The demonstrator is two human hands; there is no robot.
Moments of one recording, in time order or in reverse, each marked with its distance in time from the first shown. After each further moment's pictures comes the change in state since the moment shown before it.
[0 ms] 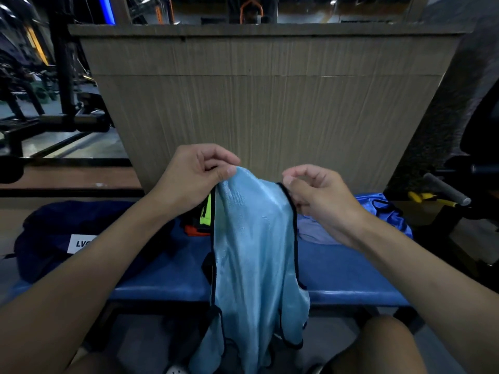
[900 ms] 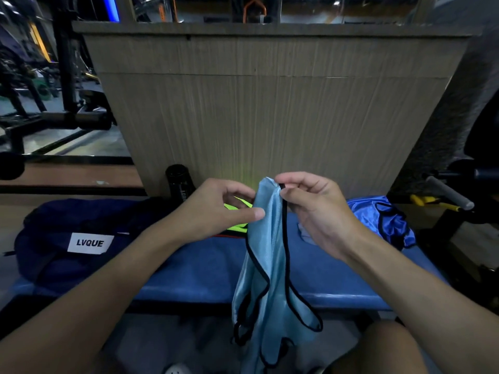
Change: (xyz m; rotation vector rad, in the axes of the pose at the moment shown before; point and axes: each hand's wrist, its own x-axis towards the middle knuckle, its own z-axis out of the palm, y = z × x) left_hand -0.022 -0.012 0.020 0.065 -0.287 -0.159; right_hand -0.005 0.008 0.020 0.217 -0.037 -0.088
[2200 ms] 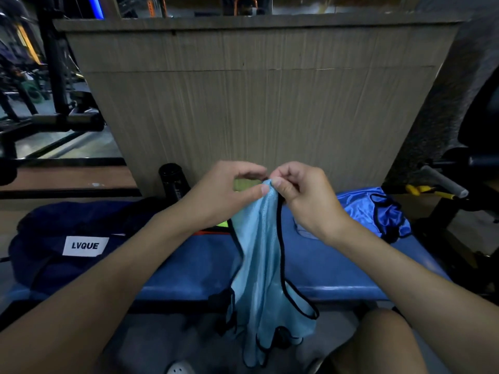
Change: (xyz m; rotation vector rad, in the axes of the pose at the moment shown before) left_hand 0.019 0.024 0.013 0.290 0.091 0.145; right_hand 0.010 0.003 -0.011 -0.672 -0.004 -0.270
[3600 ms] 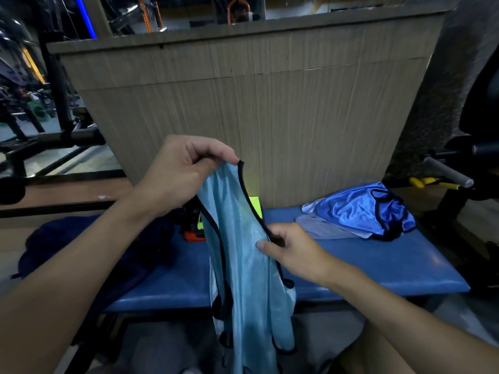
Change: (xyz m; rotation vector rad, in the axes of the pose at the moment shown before) left_hand 0.010 0.005 -0.043 -0.231 0.147 0.106; right_hand -0.049 0.063 0.023 0.092 -0.326 0.149
